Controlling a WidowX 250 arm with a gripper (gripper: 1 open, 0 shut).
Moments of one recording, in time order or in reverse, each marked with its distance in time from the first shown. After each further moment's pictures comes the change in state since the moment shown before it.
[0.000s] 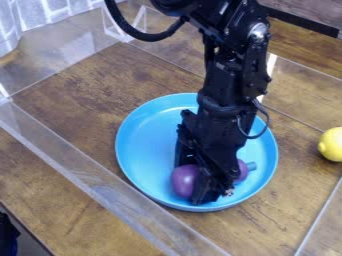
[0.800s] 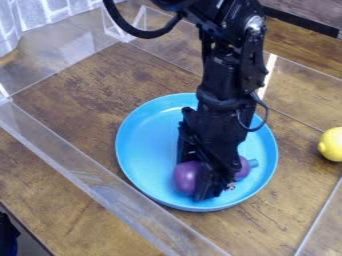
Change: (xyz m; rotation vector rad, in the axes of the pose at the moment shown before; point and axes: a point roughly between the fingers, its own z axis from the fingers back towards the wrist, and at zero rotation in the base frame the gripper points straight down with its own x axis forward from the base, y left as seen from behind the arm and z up) arm -0.001 0.004 0.003 -0.028 0.001 0.006
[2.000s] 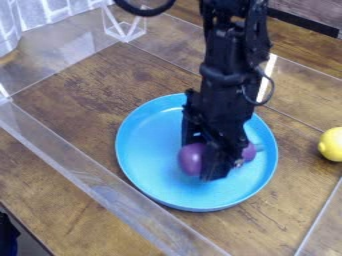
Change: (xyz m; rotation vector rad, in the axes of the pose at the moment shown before) arm 0.005 0.004 0.028 -0.012 -0.027 0.012
